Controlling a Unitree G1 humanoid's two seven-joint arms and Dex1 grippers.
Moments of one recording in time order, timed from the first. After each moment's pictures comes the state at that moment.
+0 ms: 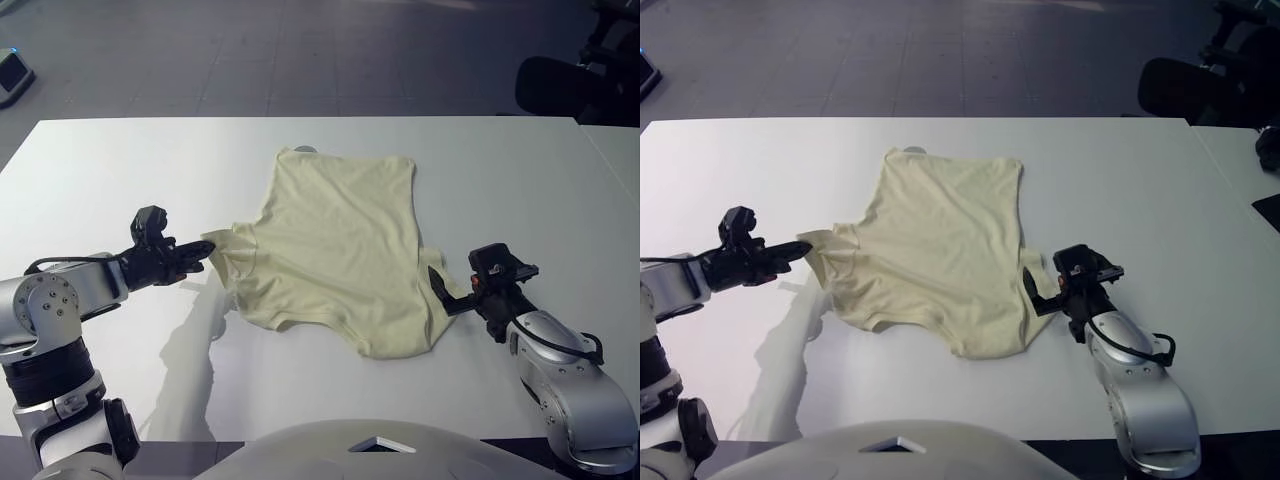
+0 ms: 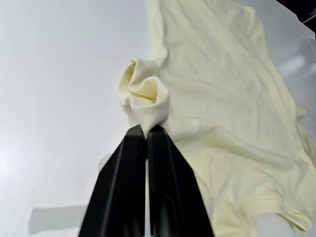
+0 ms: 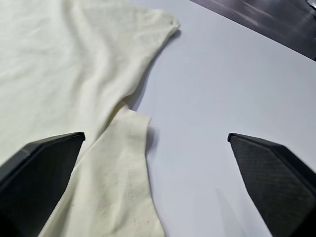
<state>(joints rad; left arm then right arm) -0.26 0.59 0.48 -0.27 -0.73 1.51 -0.44 0.23 -0.42 -0.04 -0.88 0.11 1.08 0.16</state>
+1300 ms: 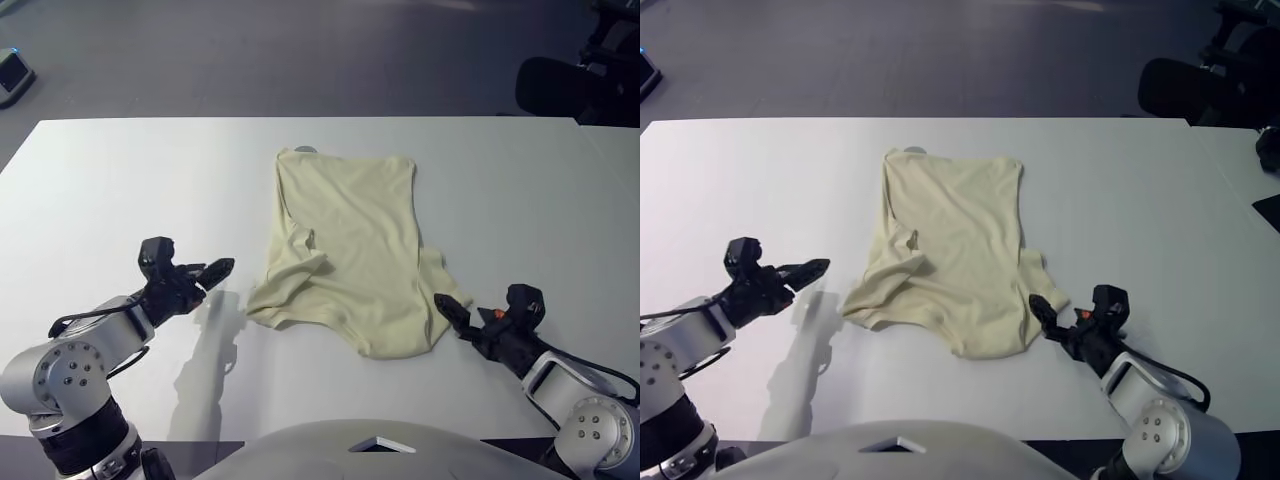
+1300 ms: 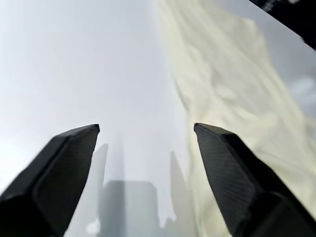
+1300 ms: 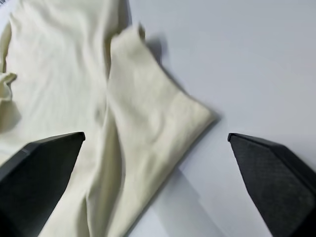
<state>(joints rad) 0.02 0.33 0.57 -0.59 -0.77 1.37 -0.16 0.20 0.00 -0.61 -0.92 0.42 1.59 0.35</state>
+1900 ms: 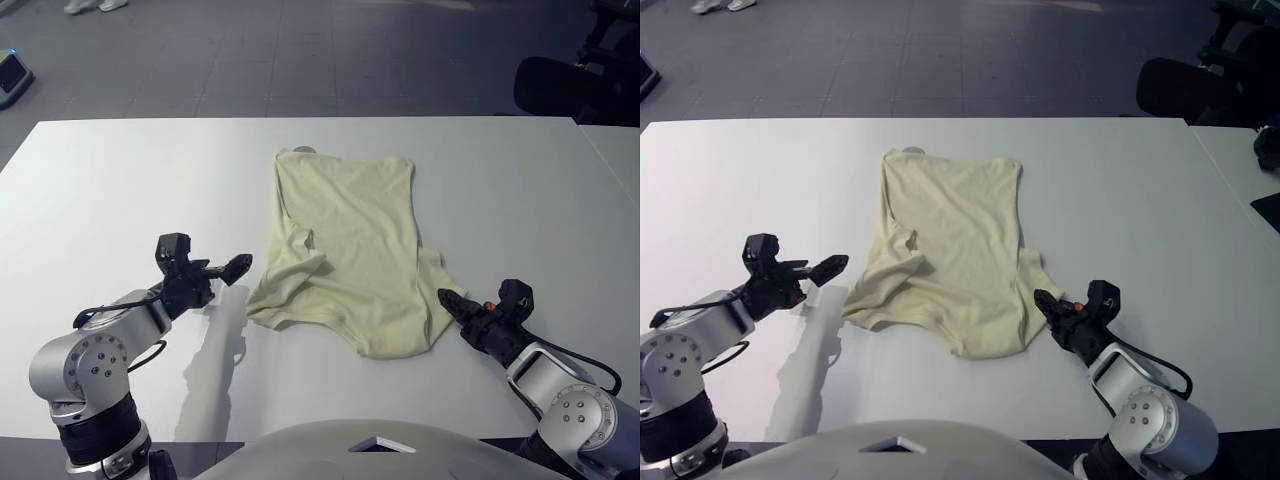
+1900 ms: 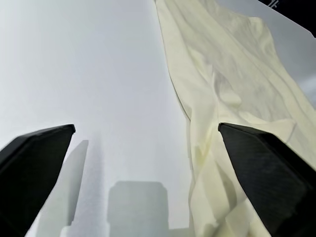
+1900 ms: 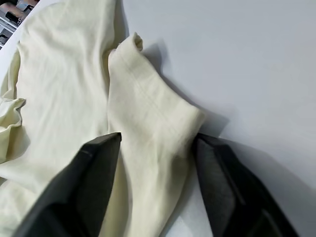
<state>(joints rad) 0.03 0.32 0.46 -0.56 -0.75 1.32 -0.16 0.15 0.09 -0.63 -0.82 0.42 1.53 0.31</state>
